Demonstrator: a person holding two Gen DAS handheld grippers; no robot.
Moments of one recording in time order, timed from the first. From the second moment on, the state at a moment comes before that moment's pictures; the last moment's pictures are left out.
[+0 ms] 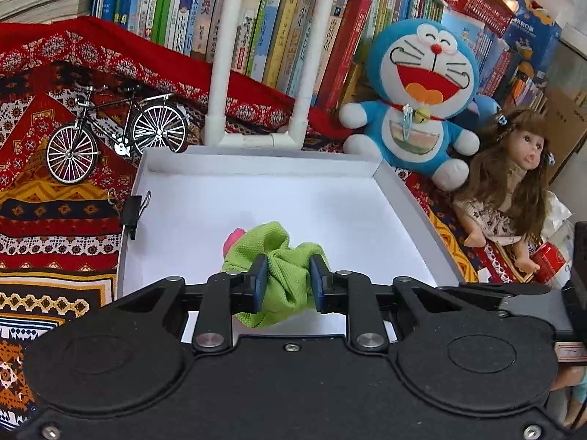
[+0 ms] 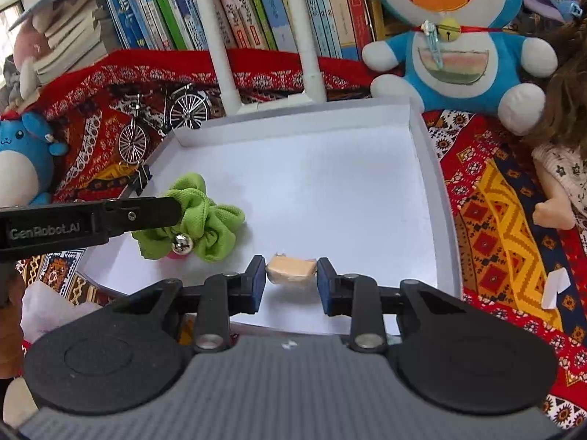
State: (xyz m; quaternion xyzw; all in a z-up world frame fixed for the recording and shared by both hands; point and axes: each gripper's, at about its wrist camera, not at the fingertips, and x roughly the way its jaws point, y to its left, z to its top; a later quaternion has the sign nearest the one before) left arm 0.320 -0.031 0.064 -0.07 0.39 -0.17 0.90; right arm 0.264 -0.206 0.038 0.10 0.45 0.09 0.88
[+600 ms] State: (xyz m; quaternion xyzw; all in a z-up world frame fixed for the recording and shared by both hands) left arm 0.235 0.001 0.129 -0.03 0.26 -0.14 0.95; right arm 0.213 -0.221 0.090 0.10 0.36 0.11 0.92
